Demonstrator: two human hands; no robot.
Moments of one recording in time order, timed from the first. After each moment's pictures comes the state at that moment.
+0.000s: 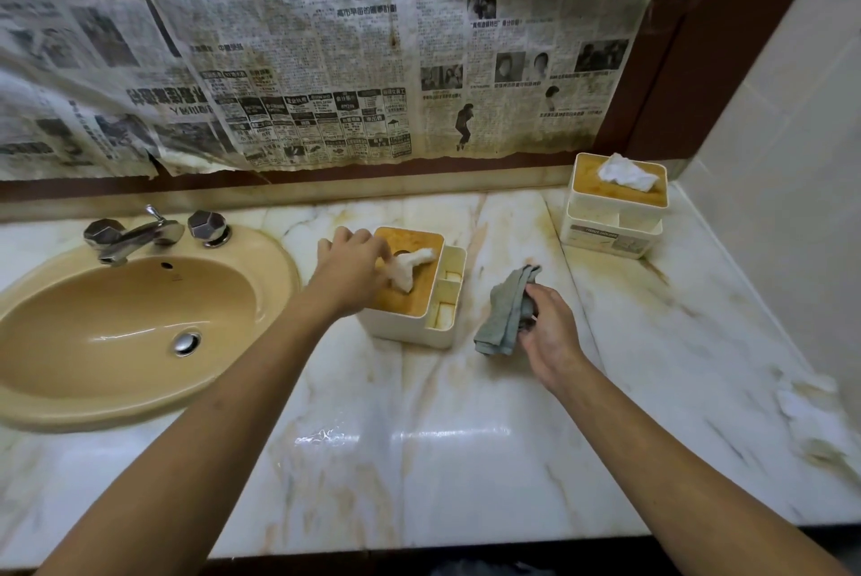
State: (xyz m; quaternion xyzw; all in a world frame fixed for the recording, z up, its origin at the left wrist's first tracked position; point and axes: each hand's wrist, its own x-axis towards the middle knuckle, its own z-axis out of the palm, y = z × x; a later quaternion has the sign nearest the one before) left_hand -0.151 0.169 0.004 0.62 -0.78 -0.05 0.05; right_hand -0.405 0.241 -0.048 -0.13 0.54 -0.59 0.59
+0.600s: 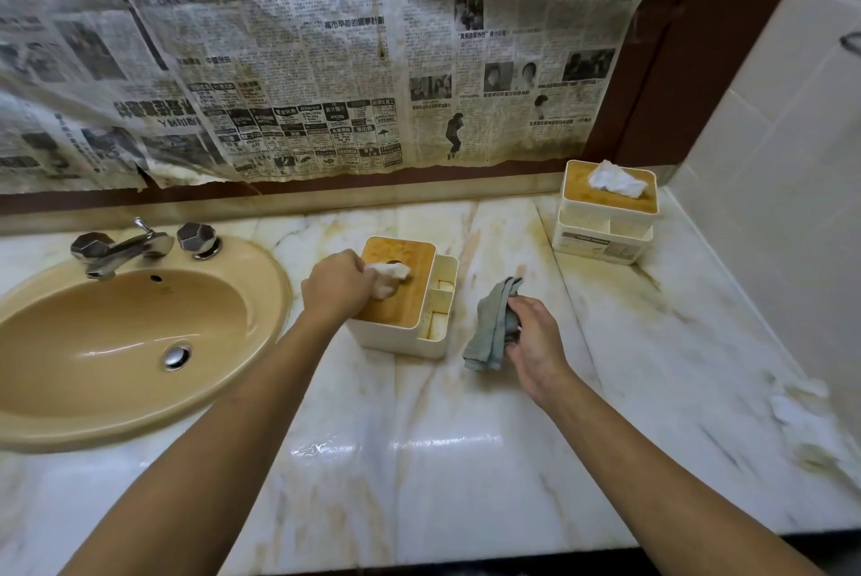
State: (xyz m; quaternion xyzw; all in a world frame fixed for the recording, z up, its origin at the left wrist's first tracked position) left_hand -0.158 0.159 -0.008 0.76 -0.61 -0.18 0.14; right_hand -0.399 0.241 -0.055 -0.17 0.57 -0.55 0.58
